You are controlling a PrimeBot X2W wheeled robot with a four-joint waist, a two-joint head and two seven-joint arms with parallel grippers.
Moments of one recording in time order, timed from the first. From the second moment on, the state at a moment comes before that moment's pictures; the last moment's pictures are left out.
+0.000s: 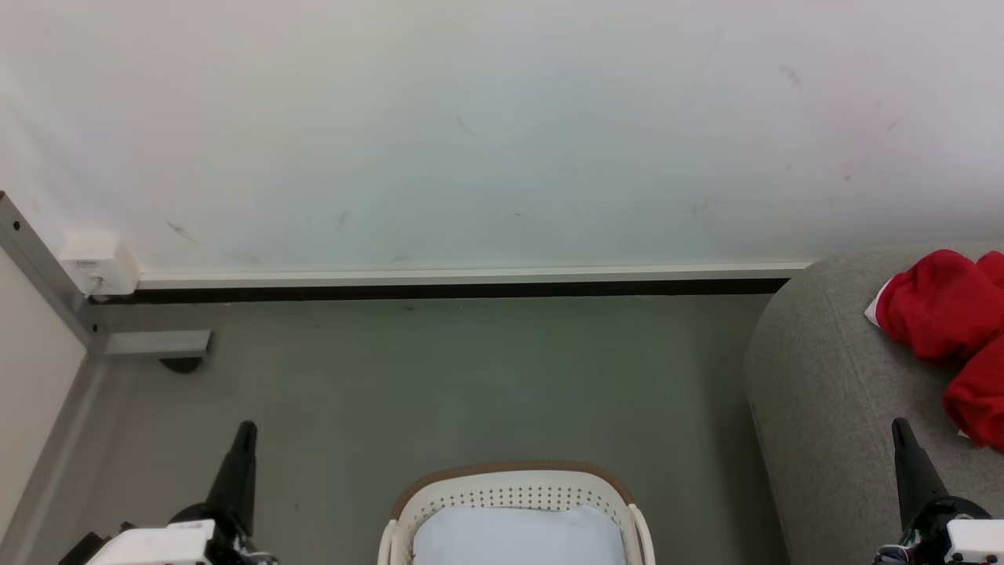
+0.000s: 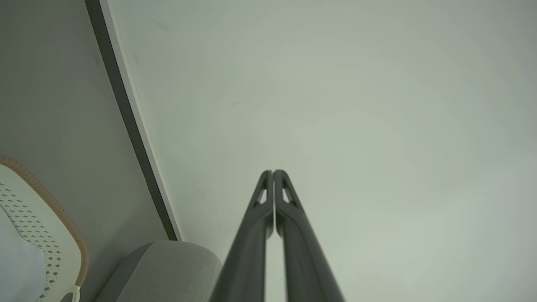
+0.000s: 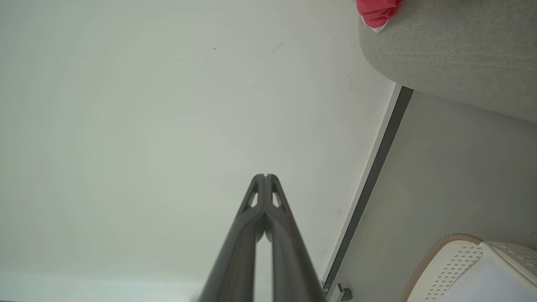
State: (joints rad) left arm -0.10 0.05 0.11 0.25 -1.61 -0.13 0.11; right arm -0.10 -0.05 -0.11 0.25 1.61 0.13 0.11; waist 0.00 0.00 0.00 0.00
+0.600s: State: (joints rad) left arm -0.10 0.05 0.11 0.25 -1.61 -0.13 0.11; right arm -0.10 -0.05 -0.11 0.25 1.61 0.13 0.11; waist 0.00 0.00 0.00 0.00
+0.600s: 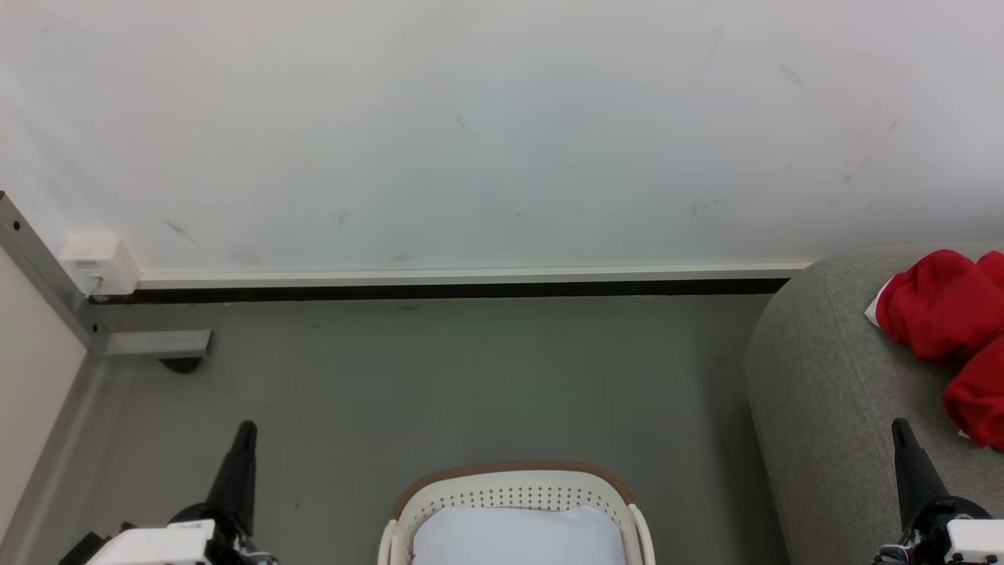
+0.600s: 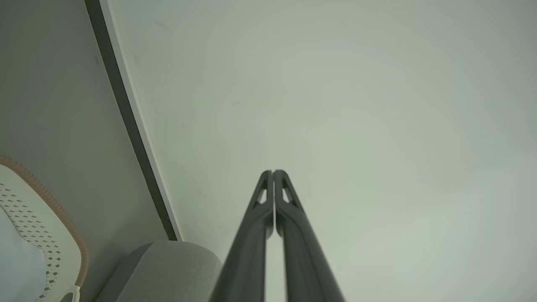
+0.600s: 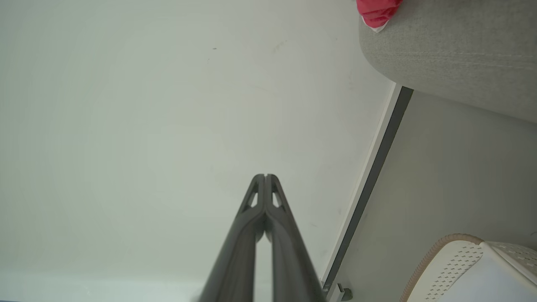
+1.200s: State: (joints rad) left arm -0.10 0.05 0.11 0.25 -1.61 -0.13 0.11; right arm -0.10 -0.05 -0.11 0.25 1.61 0.13 0.11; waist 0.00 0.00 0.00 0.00
